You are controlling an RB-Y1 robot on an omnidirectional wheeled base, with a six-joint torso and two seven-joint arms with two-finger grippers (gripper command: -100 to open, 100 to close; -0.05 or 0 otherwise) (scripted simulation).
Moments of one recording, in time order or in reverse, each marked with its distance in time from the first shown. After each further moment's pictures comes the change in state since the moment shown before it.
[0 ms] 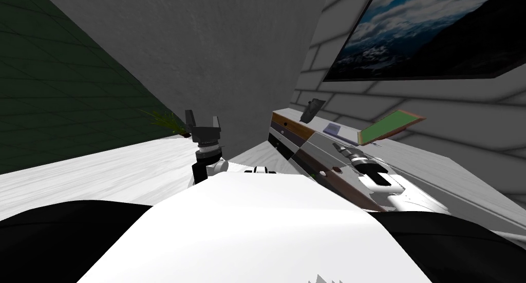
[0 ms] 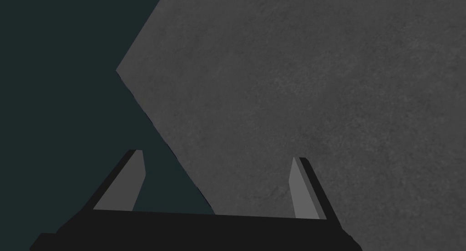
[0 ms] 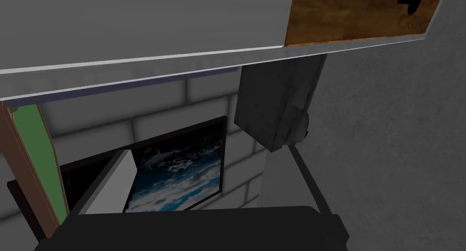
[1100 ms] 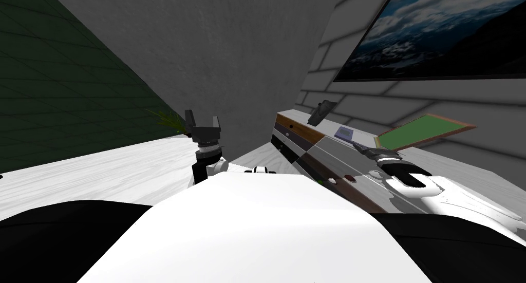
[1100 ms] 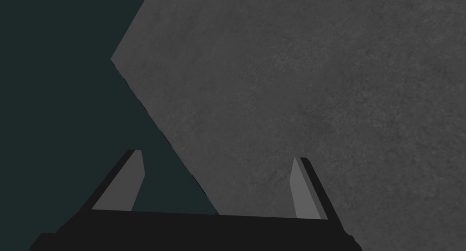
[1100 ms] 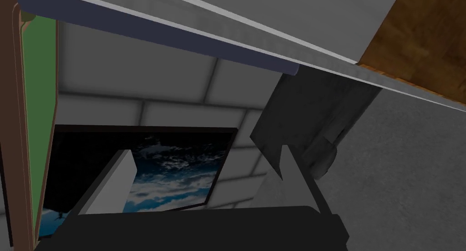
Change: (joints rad) left arm 0.000 0.000 0.000 0.000 0.000 0.000 0.000; right arm -0.063 -0.162 -0.033 0.269 0.069 0.031 0.087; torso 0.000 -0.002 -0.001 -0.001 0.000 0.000
